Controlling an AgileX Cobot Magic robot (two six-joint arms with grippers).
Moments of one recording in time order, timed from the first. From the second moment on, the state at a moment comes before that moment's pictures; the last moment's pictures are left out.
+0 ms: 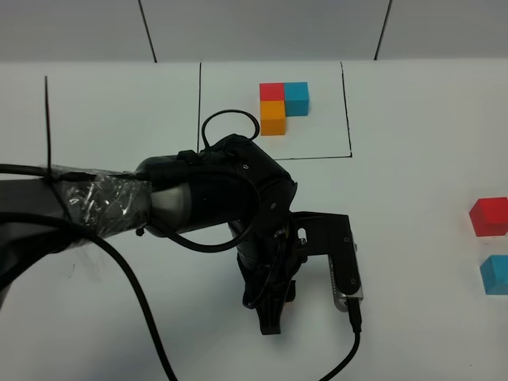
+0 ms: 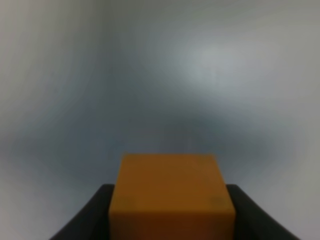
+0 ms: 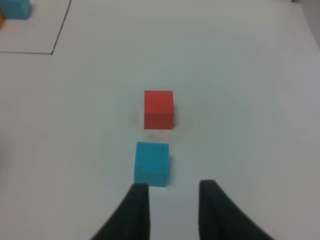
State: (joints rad) left arm -0.91 2.00 -1.30 -0.02 0.77 0.66; right arm 0.05 -0.01 -0.50 -0.06 1.07 -0.02
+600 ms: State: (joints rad) left arm -0.91 2.08 -1.30 0.03 0.80 0.66; right arm 0.05 -0.01 -0.50 -0.06 1.07 -0.02
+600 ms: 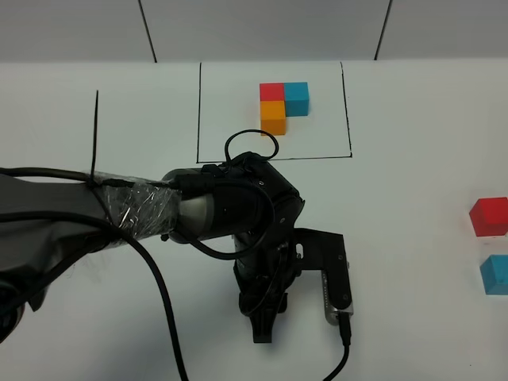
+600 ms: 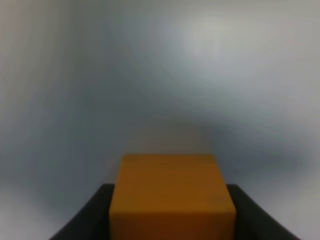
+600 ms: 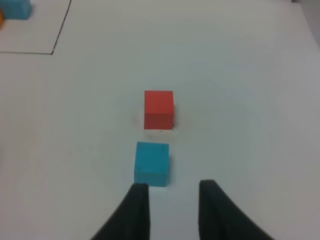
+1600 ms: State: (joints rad) left arm -0.54 1.41 -1.38 0.43 1.19 0.43; right arm 0.05 -0.01 -0.50 -0.06 1.07 -0.02
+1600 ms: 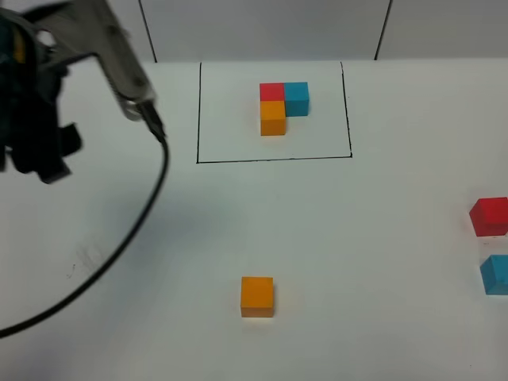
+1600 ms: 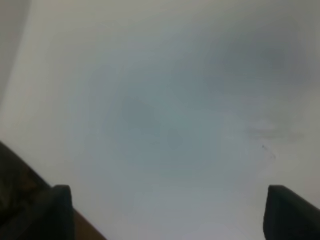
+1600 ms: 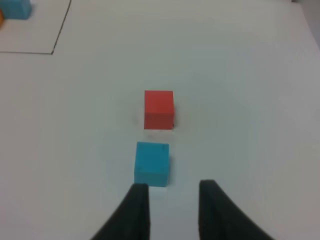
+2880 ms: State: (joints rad) left arm -0.03 -0.01 -0.91 0.16 1.20 -0.05; right arm 0.05 -0.01 -0.50 -0.06 1.07 -0.02
